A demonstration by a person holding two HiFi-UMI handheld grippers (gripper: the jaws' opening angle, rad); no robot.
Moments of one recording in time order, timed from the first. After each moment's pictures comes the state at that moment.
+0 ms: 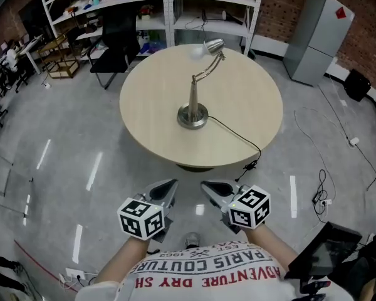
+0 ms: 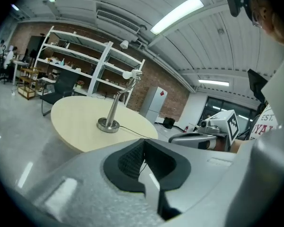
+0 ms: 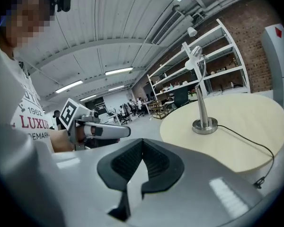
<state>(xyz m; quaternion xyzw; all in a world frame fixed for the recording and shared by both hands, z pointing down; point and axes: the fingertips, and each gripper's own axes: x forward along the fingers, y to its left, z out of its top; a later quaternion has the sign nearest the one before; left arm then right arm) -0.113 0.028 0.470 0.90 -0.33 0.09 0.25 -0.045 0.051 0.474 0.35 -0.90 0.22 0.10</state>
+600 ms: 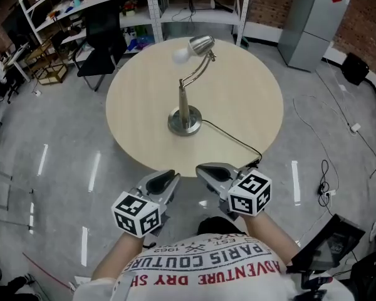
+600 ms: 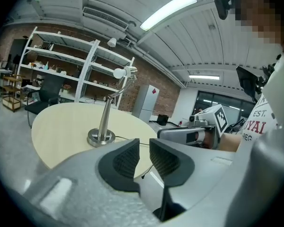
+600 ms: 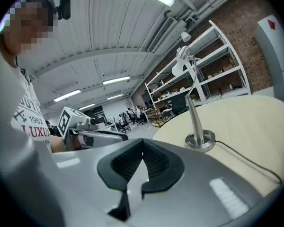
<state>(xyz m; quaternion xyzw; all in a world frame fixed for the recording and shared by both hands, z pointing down) -0.069 -0.053 0.456 0.93 -0.29 0.10 0.21 -0.012 -0.050 0.458 0.36 -0.91 0.23 0.04</state>
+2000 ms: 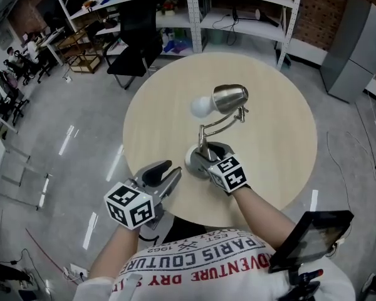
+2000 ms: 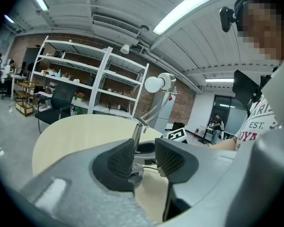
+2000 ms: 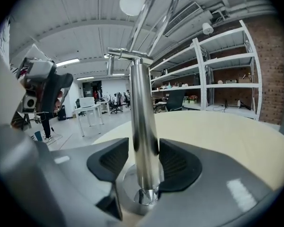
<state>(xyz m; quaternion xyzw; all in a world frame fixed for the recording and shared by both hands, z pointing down) -0.077 -0.229 0.431 0.90 -0.37 0.08 0.20 -0.015 -0.315 0.557 0.36 -0.91 0.12 0.19</state>
